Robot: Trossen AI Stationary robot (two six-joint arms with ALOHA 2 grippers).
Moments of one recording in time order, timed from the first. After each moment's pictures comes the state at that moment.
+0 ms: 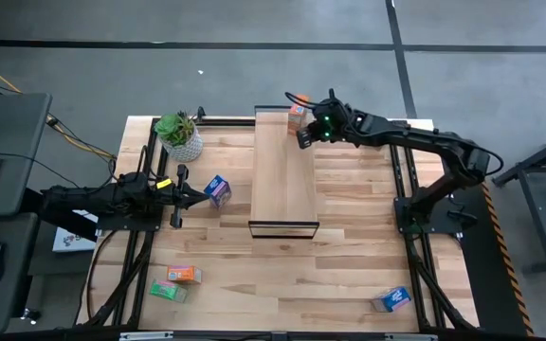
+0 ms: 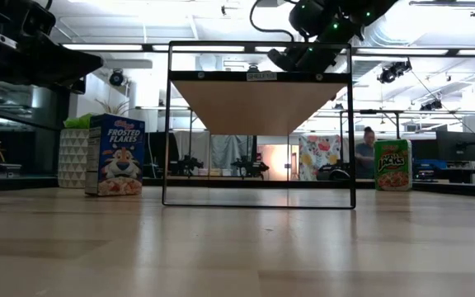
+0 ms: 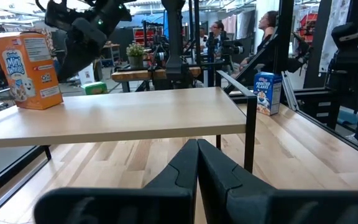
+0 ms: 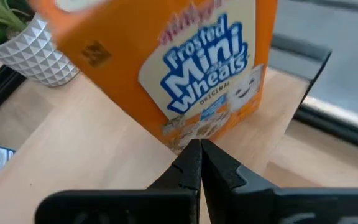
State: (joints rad) left arm 0.02 0.01 0.01 0.02 0.03 0.08; right arm -0.48 1.52 1.19 -0.38 0.16 0.49
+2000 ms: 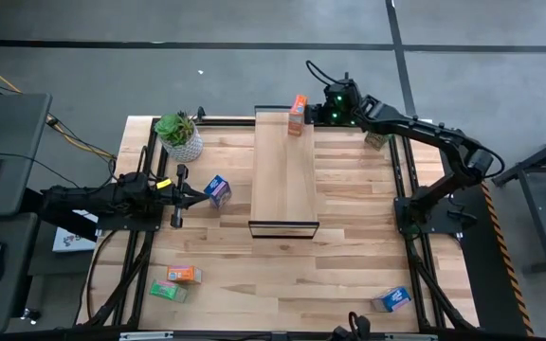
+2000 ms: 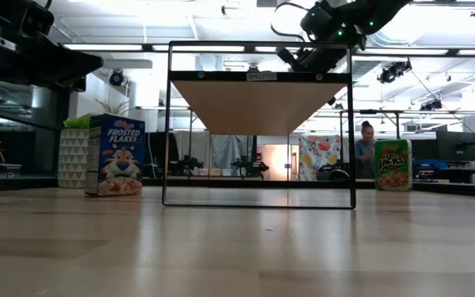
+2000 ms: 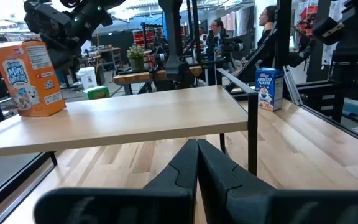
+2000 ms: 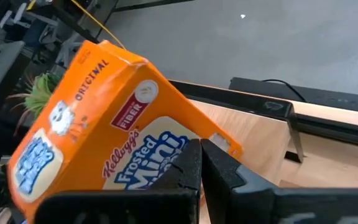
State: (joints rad) left arm 0.02 0.01 0.01 0.02 0.03 0.13; right arm -0.65 1.51 1.19 -0.26 -0.03 0.67
